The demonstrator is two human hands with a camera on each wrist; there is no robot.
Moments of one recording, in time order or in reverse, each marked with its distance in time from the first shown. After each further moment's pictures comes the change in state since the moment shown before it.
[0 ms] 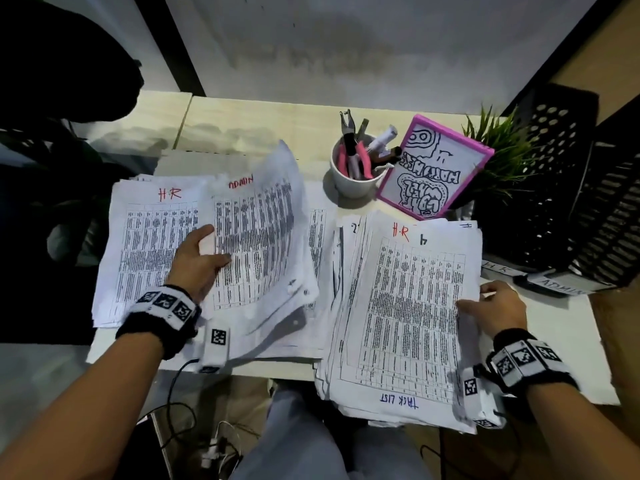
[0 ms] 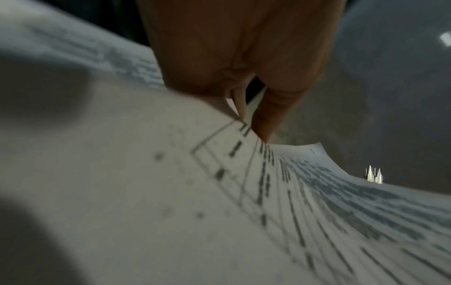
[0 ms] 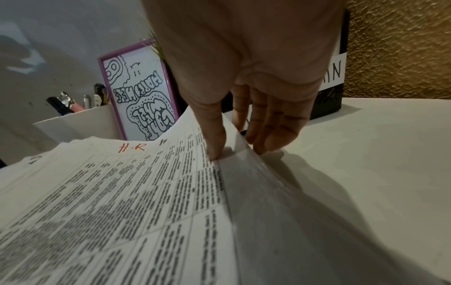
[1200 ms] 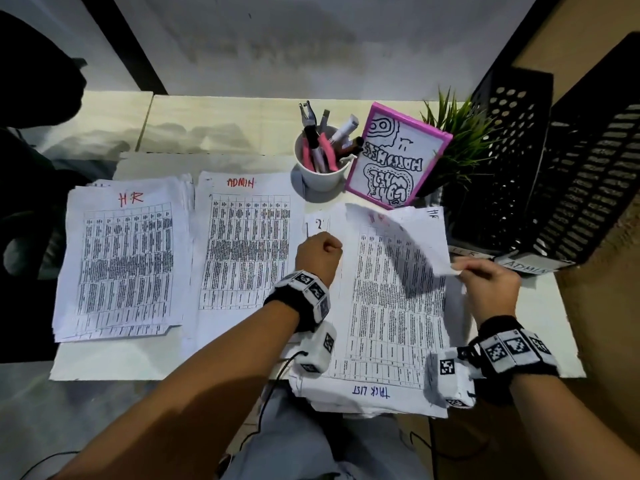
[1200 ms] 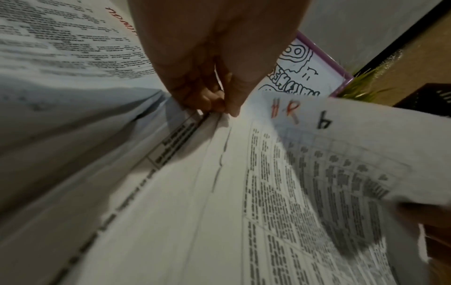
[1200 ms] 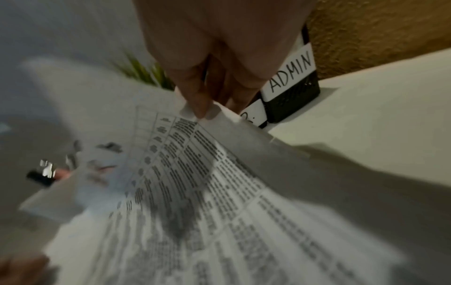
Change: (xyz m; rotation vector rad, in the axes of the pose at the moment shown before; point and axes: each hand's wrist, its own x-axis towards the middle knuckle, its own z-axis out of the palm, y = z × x) left_hand -0.060 0.002 0.232 0.494 -0.179 0.270; right_hand 0.004 0.009 -0.016 0.685 0.125 -0.249
